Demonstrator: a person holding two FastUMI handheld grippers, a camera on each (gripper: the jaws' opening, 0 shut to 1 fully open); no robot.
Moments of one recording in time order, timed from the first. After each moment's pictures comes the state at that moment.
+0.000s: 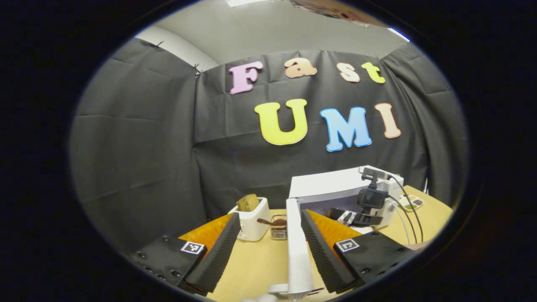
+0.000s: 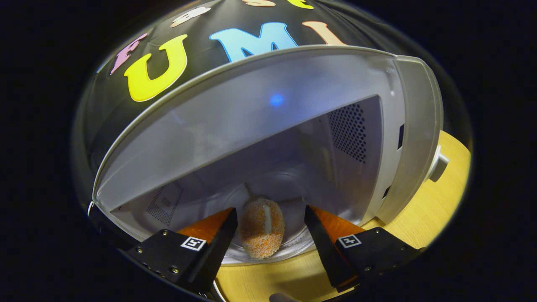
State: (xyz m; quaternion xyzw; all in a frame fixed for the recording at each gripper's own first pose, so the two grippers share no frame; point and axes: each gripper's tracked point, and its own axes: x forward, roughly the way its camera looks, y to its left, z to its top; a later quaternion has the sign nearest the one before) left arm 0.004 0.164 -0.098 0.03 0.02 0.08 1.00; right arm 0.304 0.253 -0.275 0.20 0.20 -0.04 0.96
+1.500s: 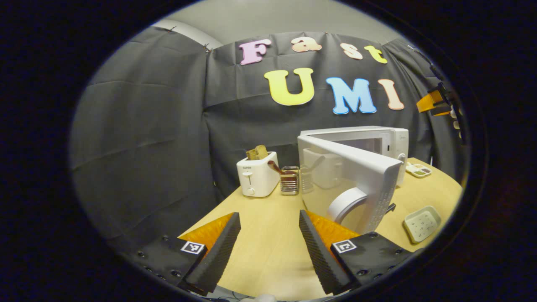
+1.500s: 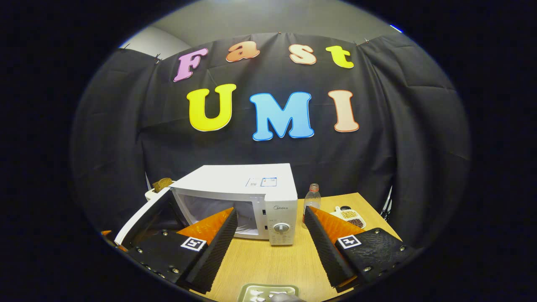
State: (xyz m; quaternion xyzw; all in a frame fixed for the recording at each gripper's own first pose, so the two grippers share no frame) left arm -0.048 0.162 -0.278 0.03 0.10 0.07 0.99; right arm 0.076 0.072 -0.081 0.04 0.07 0.04 1.00
